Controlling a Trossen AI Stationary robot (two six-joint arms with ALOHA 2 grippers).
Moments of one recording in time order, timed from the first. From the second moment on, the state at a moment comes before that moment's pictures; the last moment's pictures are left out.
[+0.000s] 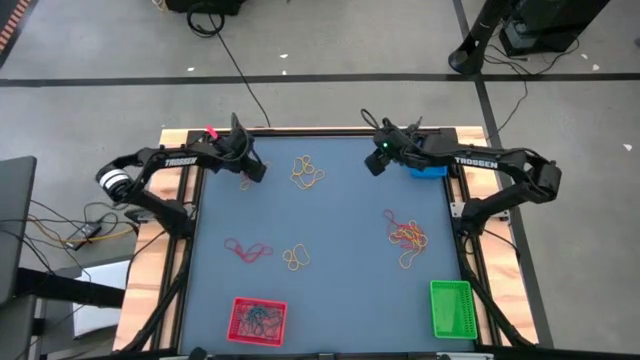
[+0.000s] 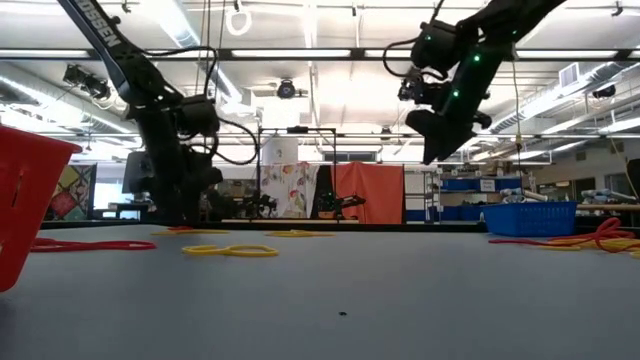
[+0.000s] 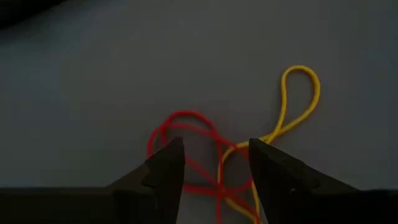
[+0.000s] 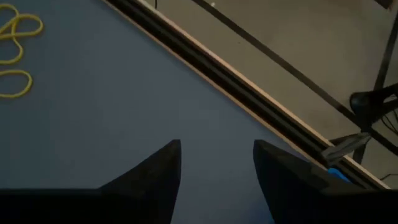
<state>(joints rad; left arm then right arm) 0.81 1.46 0.65 -0.30 -0.12 -0.25 -0.49 1.39 0.95 -0.53 0.47 0.26</state>
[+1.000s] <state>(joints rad) 0.73 1.45 0.73 0.06 0.35 -0.13 -0.40 1.39 0.46 0.42 -0.06 0.42</state>
